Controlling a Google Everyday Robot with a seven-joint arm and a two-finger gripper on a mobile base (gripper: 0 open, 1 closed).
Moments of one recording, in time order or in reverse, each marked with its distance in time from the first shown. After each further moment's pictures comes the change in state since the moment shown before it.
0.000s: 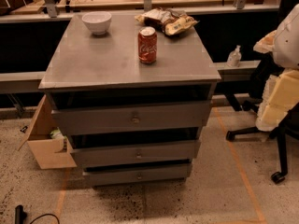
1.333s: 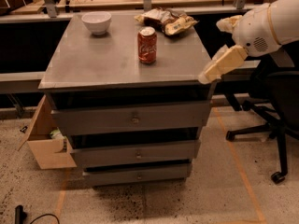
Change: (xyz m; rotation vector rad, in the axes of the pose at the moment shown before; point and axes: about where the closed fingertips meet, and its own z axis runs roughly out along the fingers) arm -0.089 -0.109 0.052 0.085 -0.605 0.097
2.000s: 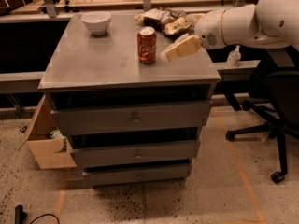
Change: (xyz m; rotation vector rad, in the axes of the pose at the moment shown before) arm -0.054 -0.063 0.101 0.031 -0.303 0.112
